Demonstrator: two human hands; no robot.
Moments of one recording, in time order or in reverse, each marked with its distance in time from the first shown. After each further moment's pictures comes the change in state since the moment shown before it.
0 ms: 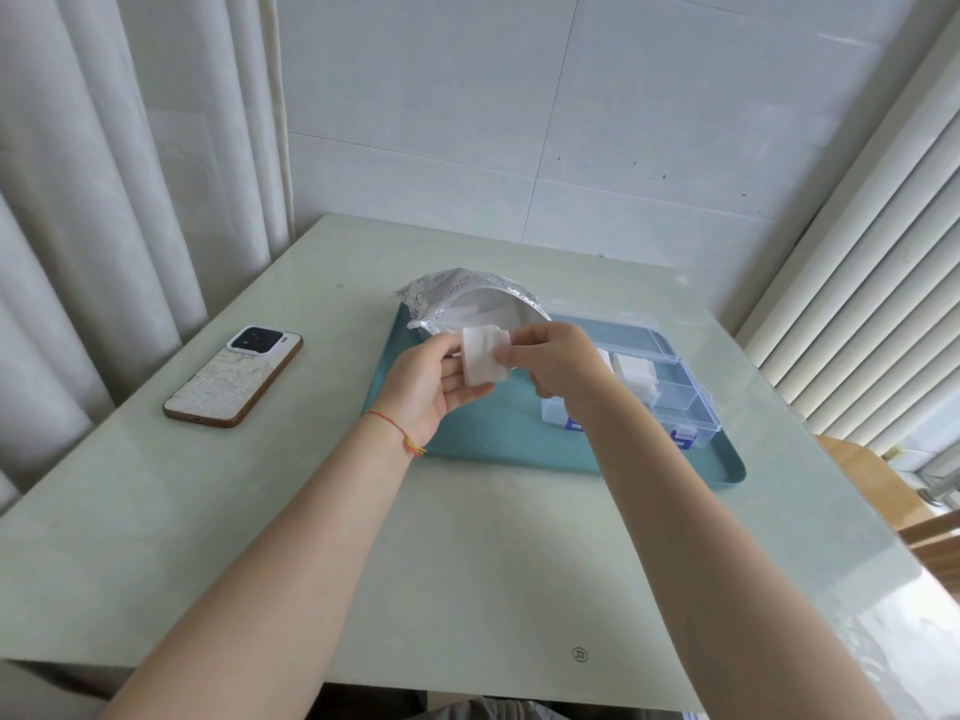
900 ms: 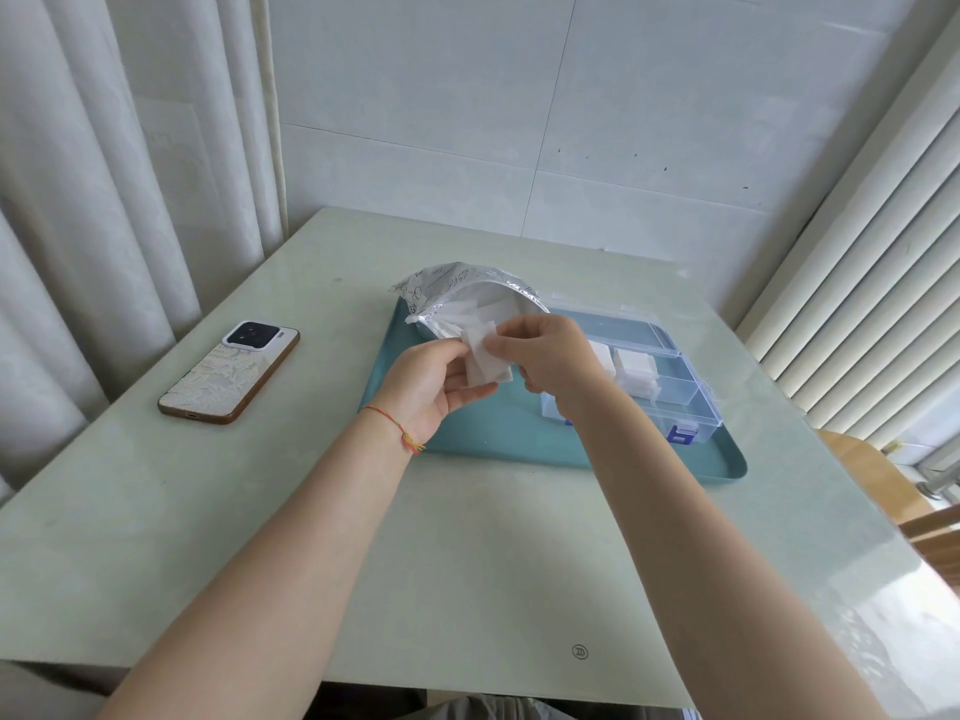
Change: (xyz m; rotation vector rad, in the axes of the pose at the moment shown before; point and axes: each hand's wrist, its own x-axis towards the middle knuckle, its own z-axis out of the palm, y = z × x) left_hand -0.008 0.002 0.004 0.010 -0.003 -0.018; right_hand -0.007 -0.002 0.009 0.051 -0.009 -0.055
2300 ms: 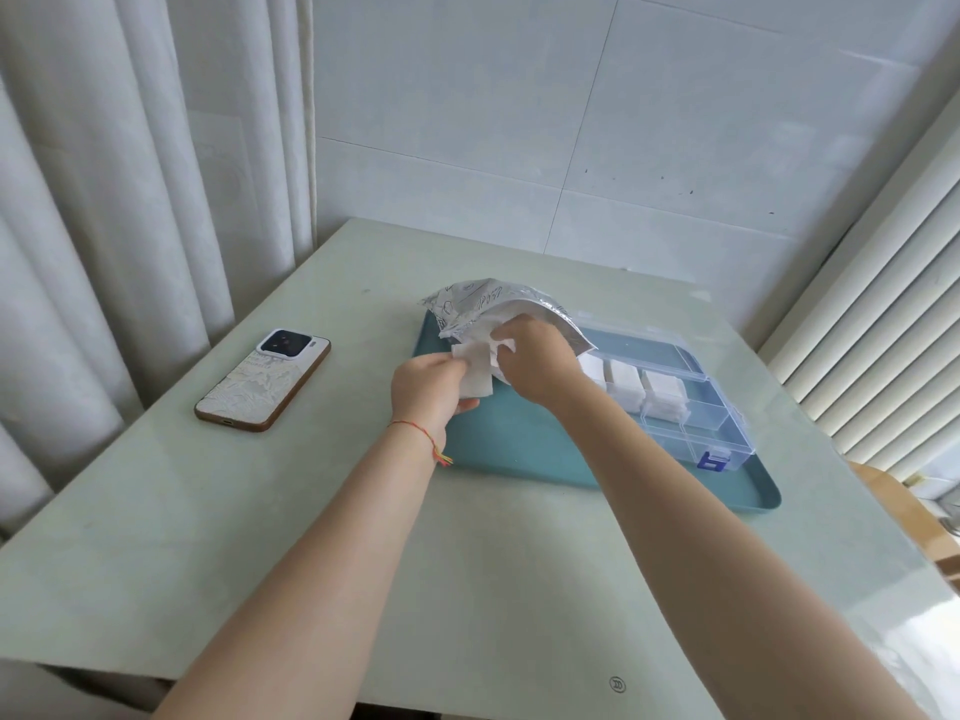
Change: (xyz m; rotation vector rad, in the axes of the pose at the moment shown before) left_hand 0.018 -0.002 -0.023 0.175 0.410 0.150; right_hand 0.048 -0.001 0.038 -0.843 0.051 -0.292
